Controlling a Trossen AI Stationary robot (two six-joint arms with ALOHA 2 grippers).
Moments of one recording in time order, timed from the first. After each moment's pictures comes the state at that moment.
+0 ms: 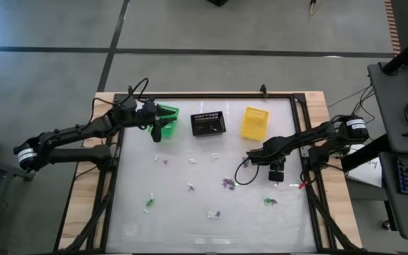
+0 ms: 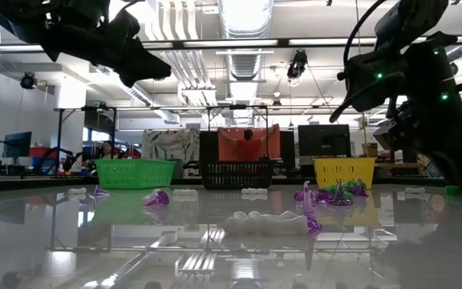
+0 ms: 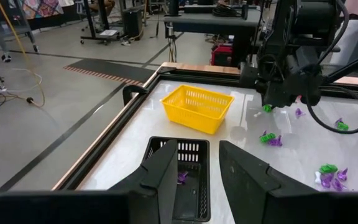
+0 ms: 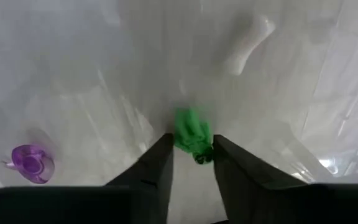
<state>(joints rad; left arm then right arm) 0.53 0.92 0.54 0.16 0.28 0.09 0.03 1.54 0.73 -1.03 0.02 0.22</state>
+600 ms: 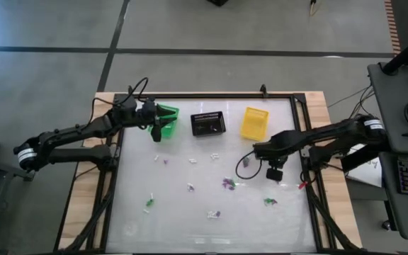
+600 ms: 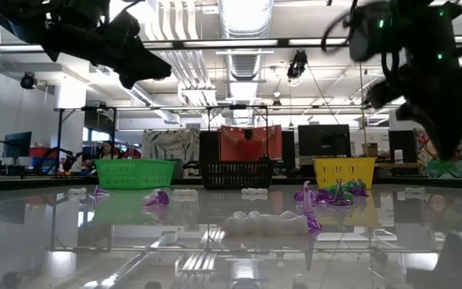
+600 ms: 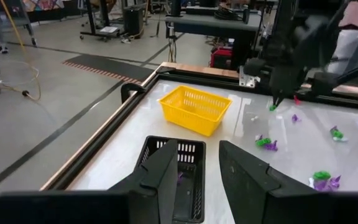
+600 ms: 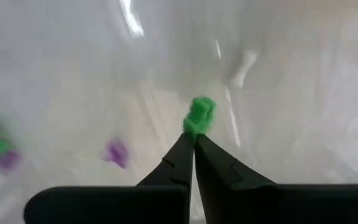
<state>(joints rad) 0.53 0.92 0.54 0.16 0.28 0.03 0.03 1.31 0.79 -1.05 -0.06 0.35</state>
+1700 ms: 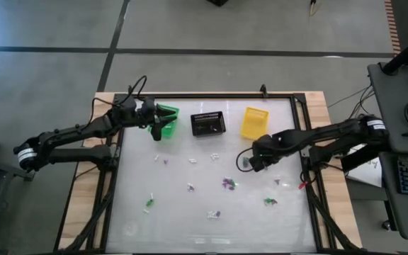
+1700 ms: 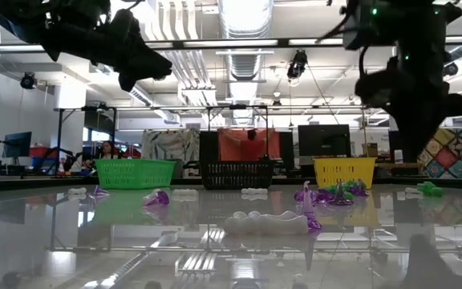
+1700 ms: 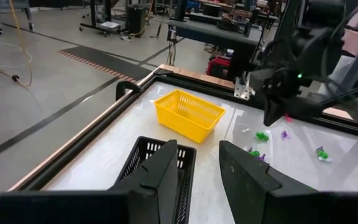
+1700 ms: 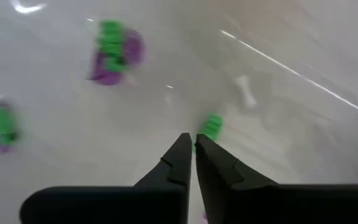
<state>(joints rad) 0.53 0.92 0.54 0.18 0.28 -0.09 0.03 1.30 0.78 -0.90 0.00 1.14</state>
